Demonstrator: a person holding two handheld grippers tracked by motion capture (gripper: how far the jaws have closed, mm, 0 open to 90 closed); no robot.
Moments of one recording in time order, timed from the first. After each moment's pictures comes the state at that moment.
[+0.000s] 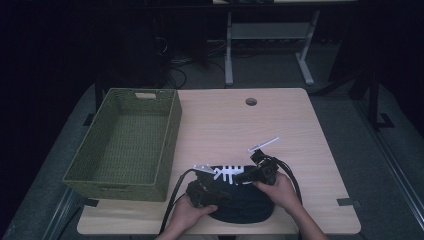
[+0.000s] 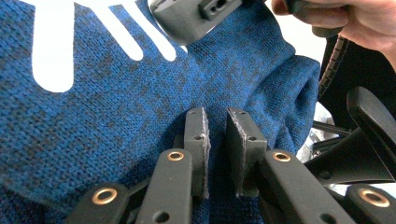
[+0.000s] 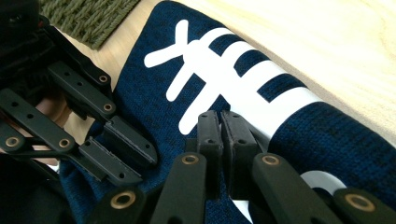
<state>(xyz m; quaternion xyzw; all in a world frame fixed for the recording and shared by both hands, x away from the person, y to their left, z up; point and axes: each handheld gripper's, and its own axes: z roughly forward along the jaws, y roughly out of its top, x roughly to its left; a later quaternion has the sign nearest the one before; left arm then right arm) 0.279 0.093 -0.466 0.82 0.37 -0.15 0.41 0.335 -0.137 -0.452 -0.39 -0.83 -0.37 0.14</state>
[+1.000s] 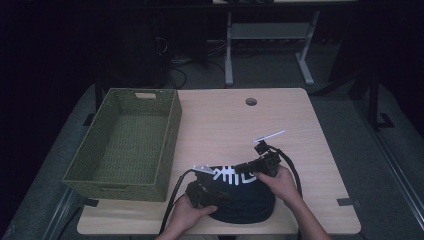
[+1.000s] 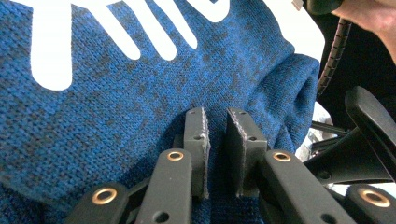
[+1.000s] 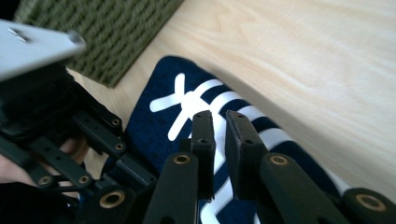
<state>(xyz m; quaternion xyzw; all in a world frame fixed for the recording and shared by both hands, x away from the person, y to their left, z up) 0.277 0.094 -0.466 0.82 0.37 -0.15 0.41 0.353 -0.148 -0.443 -0.41 -0.80 -0.41 0.15</state>
